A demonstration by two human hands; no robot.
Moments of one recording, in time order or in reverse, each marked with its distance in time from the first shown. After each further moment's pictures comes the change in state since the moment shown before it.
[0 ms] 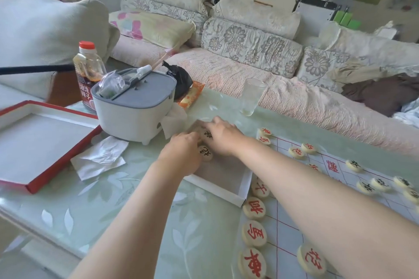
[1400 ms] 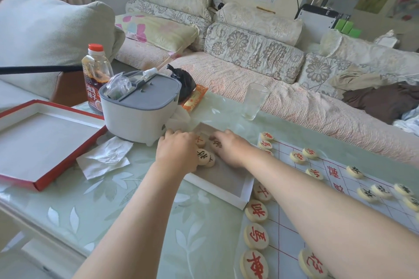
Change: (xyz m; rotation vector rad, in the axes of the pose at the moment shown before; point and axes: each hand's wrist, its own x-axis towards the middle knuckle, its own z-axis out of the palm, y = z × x) left_hand -0.018 0.007 -0.026 0.204 0.046 -0.072; right_hand -0.015 0.011 0.012 0.178 -0.065 0.100
